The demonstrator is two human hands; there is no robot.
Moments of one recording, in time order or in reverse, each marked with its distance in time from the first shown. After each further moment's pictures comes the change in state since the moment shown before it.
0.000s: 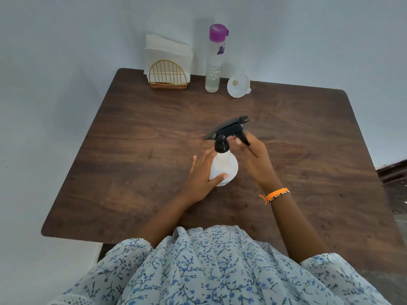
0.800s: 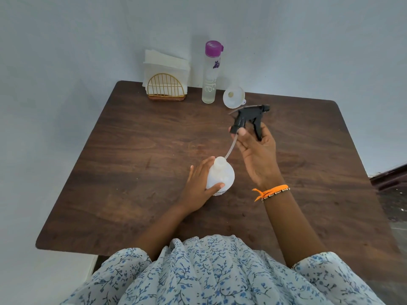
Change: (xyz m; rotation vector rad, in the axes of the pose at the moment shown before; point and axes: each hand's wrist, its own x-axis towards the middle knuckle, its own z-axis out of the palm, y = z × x) left_hand 0.001 0.001 -0.002 -0.029 0.011 0.002; right_hand 0.022 -0.030 -0.003 0.687 0.234 0.101
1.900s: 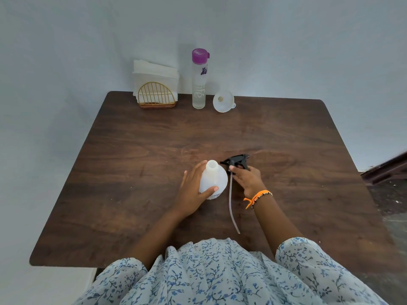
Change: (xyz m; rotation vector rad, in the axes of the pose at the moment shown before) left_hand 0.000 -0.002 -0.001 0.017 -0.011 -0.029; right_hand 0.007 0.066 -0.070 -0.287 0.460 0.480
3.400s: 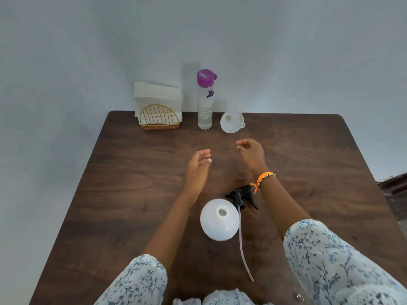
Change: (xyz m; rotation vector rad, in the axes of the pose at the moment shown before) left_hand 0.132 0.036 -0.050 -0.542 0.162 -0.390; right_hand 0.083 -0.100 0.069 -0.607 0.063 -0.470
